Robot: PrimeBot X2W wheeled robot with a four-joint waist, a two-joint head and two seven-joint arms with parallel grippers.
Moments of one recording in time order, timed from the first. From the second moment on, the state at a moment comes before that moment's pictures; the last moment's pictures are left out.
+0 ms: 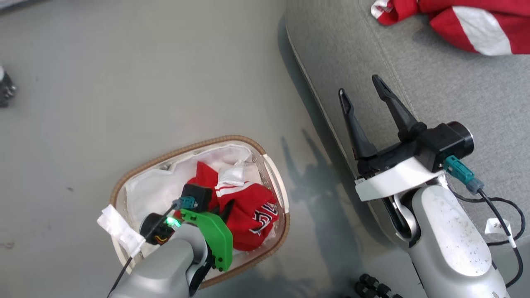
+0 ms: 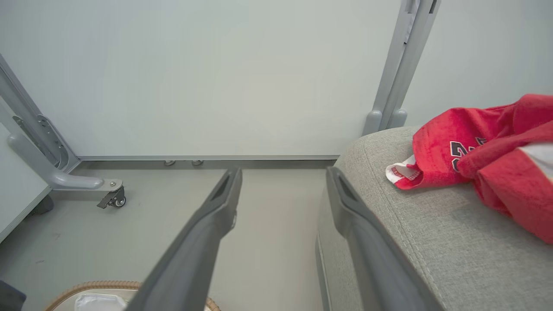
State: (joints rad) left arm -0.70 0.12 -1.25 1.04 -1.09 -0.13 -0.25; right arm -0.43 -0.05 0.21 0.14 0.16 0.13 -0.26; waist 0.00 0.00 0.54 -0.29
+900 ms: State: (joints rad) left arm -0.46 0.16 -0.76 0.61 -0.74 -0.13 -0.26; right arm -0.25 -0.05 0.17 0.23 0.16 0.13 -0.26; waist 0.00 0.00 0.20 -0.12
